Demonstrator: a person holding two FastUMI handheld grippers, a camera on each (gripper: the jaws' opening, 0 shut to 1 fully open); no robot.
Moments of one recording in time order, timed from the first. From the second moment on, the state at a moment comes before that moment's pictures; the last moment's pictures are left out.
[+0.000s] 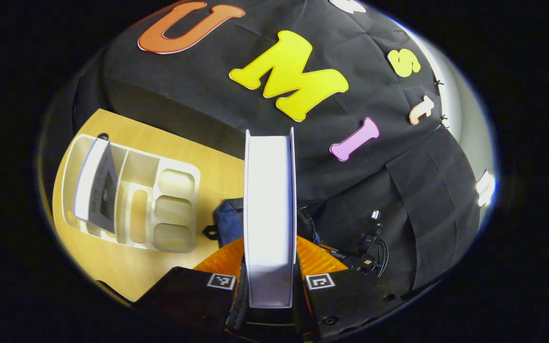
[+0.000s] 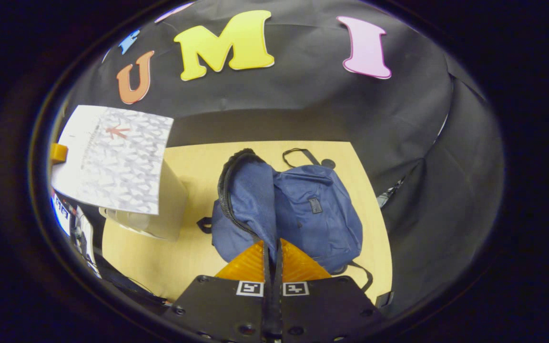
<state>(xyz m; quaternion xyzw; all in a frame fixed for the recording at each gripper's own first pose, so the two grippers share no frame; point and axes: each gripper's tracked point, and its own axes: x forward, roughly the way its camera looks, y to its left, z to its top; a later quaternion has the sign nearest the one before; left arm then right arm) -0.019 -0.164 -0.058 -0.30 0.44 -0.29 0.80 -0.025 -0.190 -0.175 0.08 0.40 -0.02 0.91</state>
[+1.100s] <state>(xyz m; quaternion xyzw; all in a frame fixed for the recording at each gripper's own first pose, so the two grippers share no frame) -0.031 -0.338 -0.280 -0.40 0.48 -0.30 0.72 -0.022 -0.201 -0.153 0.09 0.39 -0.01 0.92</state>
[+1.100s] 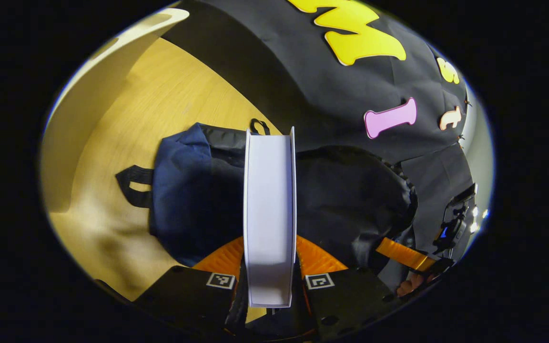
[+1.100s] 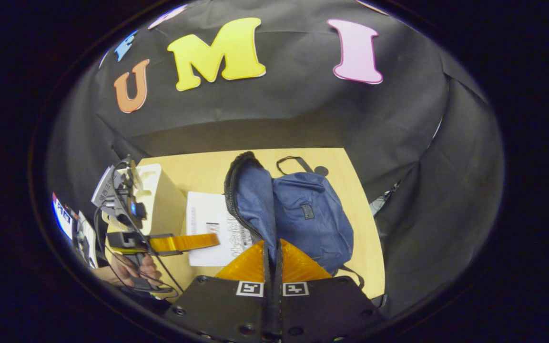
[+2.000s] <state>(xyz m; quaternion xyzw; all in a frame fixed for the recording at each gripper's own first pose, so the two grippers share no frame) -0.012 -0.389 -0.363 -0.40 0.55 -0.28 0.68 -0.018 -0.170 -0.161 0.07 0.40 0.00 0.91</state>
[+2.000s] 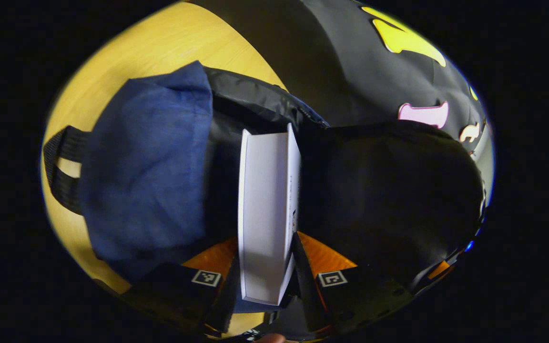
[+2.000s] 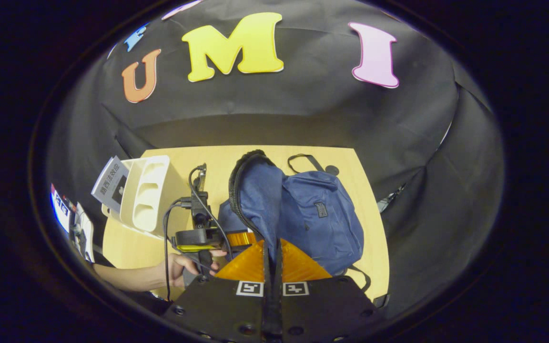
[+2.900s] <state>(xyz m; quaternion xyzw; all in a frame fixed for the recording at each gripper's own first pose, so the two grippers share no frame) 0.059 -0.192 -0.182 0.05 0.27 -0.13 0.95 -0.015 -0.149 -0.171 0.07 0.40 0.01 0.91</state>
